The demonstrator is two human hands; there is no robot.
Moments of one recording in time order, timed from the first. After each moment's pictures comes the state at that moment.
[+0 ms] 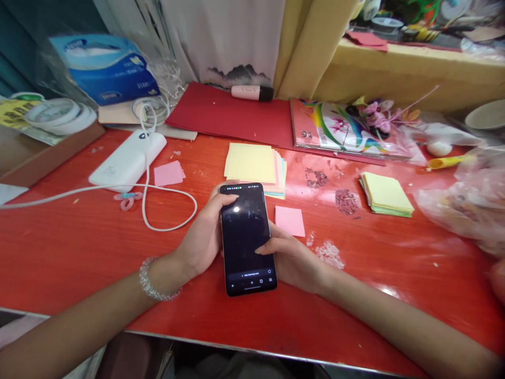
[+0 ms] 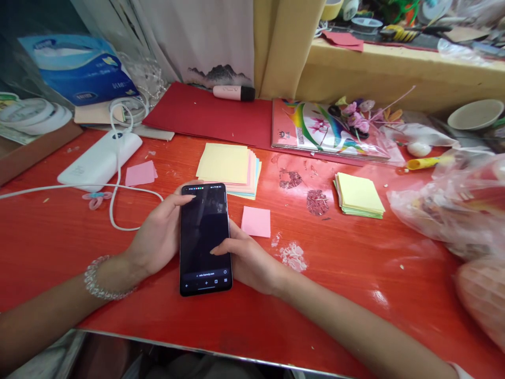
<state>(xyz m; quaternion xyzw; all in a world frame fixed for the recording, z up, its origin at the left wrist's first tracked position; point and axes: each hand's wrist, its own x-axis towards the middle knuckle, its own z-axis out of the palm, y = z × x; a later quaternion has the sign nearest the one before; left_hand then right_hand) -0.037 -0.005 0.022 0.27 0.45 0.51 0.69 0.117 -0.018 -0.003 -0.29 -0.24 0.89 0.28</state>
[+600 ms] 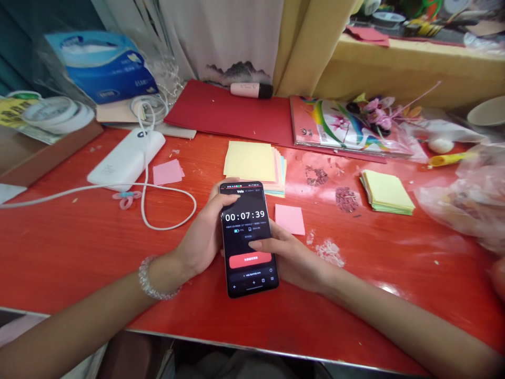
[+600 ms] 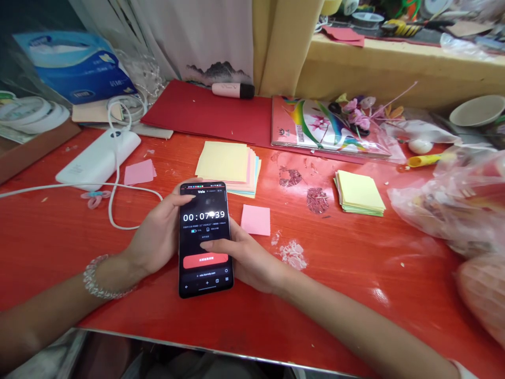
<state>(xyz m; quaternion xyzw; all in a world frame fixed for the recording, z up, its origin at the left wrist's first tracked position) -0.036 -0.006 0.021 0.27 0.44 0.51 0.69 0.117 -0.019 0.001 -0.31 -0.24 0.88 0.27</state>
